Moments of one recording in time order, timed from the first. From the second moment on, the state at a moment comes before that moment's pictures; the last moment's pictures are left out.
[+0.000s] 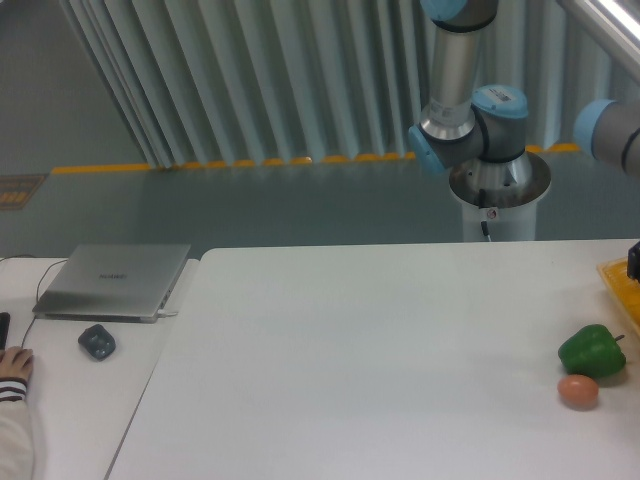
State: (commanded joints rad) arm 2.67 -1.91 -1.55 -1.11 1.63 1.18
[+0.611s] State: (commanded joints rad) arm 2.81 -1.98 -1.51 -1.07 1.43 1.00
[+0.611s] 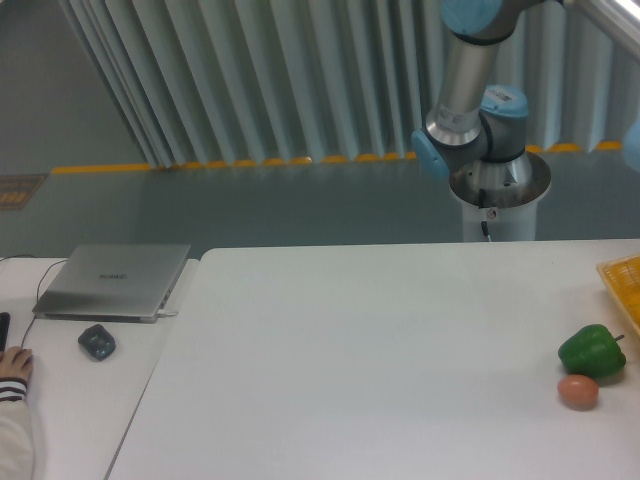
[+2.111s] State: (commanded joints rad) arm 2.82 -2.01 -1.56 -1.07 1.37 0.80
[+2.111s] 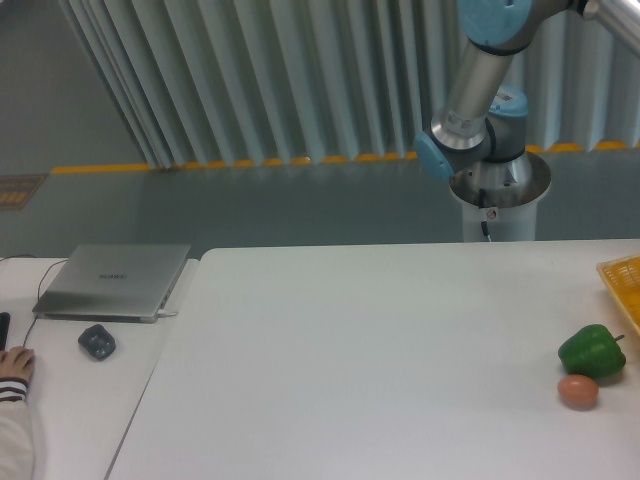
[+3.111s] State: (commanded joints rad) arm 2.82 -2.01 -1.57 -1.07 1.37 0.80
